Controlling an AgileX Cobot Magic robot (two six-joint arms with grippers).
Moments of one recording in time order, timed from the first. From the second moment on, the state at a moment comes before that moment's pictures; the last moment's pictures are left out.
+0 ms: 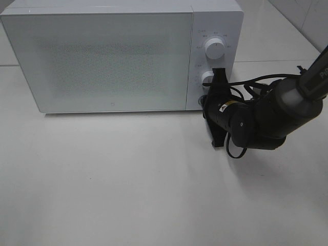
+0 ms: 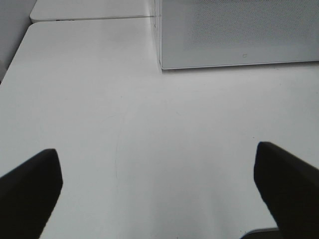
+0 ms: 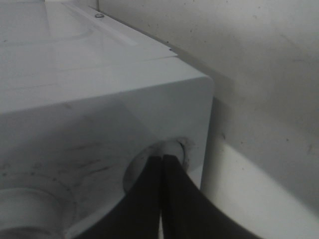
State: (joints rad) left arm 0.00 0.00 -0.50 -0.08 1.04 0.07; right arm 0.49 2.12 -0.86 0.47 -0.82 1.40
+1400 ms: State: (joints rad) left arm 0.00 0.00 -0.50 -0.08 1.04 0.07; right arm 0.52 2.19 -0.95 0.60 -0.85 1.35
